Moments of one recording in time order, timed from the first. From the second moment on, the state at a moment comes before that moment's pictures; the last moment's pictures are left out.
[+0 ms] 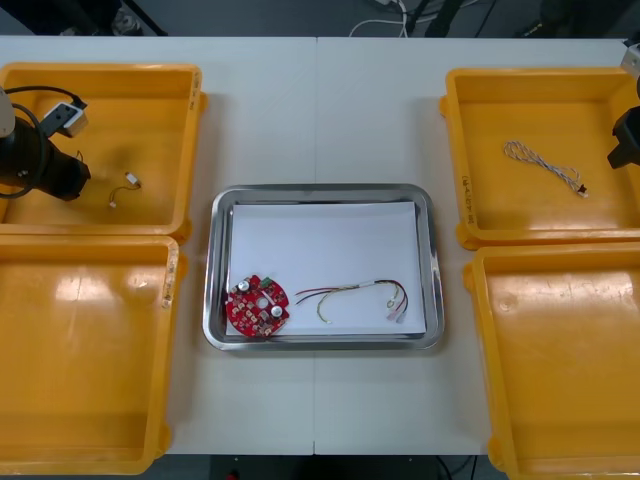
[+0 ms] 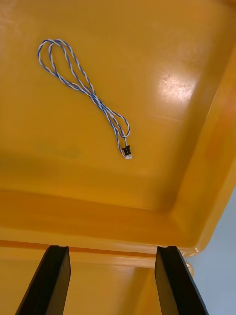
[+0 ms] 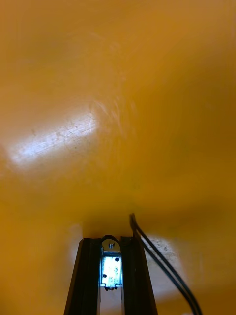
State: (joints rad) right arm -0.77 -0.69 -0.18 -1.54 -0.48 1.92 1.80; left arm -0.82 0.68 0.03 -0.85 0.61 1.18 -2.16
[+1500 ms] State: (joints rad) right arm -1.04 -0.69 -0.15 -0.97 -0.50 1.76 1.76; left arm -0.81 0.55 0.10 -1.61 0.44 1.91 -1.83
